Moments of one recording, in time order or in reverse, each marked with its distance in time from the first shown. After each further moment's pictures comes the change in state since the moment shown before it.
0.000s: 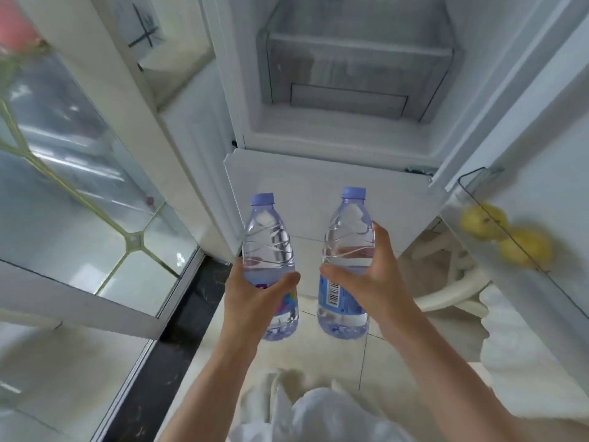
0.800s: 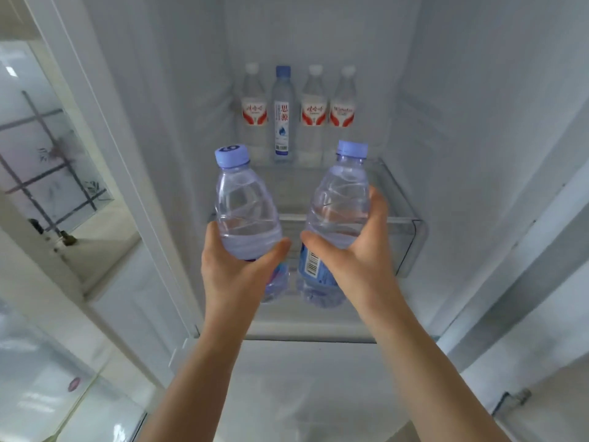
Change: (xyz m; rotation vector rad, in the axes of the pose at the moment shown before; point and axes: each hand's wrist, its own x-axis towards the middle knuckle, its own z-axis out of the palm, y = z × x) left_hand 0.233 0.239 0.094 -0.141 0.085 0.581; right_hand 0.243 -0.190 -0.033 0.174 0.326 -0.576
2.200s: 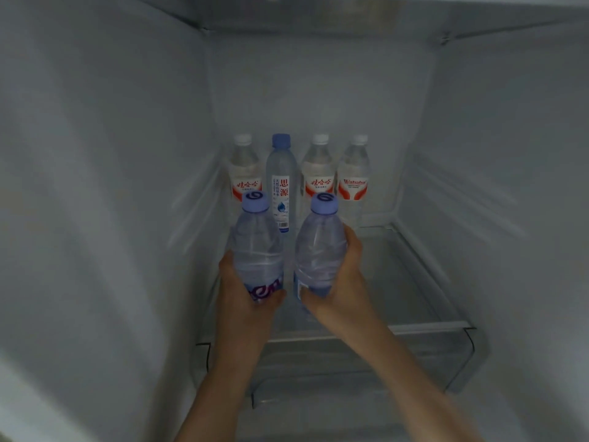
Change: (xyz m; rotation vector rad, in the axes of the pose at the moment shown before) left_hand 0.182 -0.066 0.078 -0.007 -0.246 0.099; right_hand 0.176 0.098 0.066 -0.165 -0.091 -0.080
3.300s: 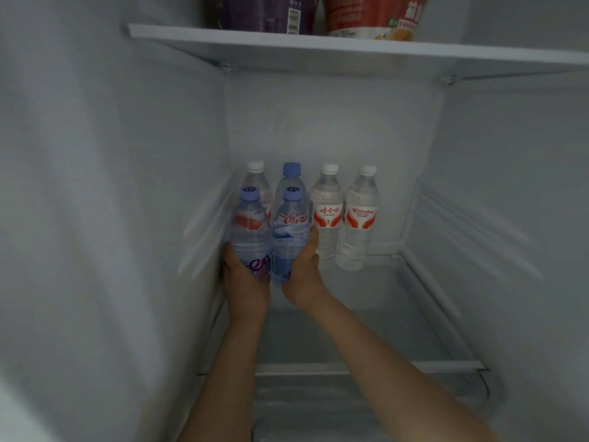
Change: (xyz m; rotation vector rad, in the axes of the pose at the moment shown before) left_hand 0.102 -0.040 0.027 0.138 0.212 -0.007; right_hand 0.088 0.020 0.063 -0.341 -0.124 0.242
